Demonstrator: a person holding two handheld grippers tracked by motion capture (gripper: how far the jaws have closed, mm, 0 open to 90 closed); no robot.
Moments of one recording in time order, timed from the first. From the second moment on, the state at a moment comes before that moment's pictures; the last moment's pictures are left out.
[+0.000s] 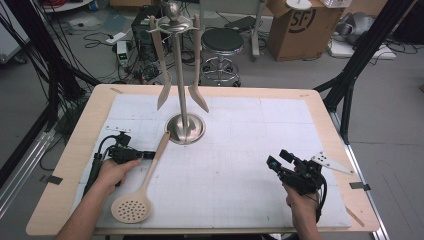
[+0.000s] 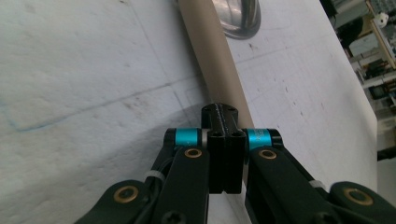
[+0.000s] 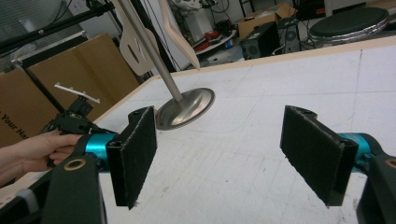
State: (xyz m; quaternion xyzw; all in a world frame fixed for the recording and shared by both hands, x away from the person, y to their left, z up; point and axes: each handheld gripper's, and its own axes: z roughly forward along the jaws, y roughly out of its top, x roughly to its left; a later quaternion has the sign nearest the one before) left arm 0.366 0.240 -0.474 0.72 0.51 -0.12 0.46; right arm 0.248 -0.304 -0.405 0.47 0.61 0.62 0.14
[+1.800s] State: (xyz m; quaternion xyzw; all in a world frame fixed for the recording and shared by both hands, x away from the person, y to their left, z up) left arm 0.324 0.212 -0.439 0.76 0.48 -0.06 0.45; right arm 0.245 -0.309 -0.404 0.47 0.61 0.62 0.15
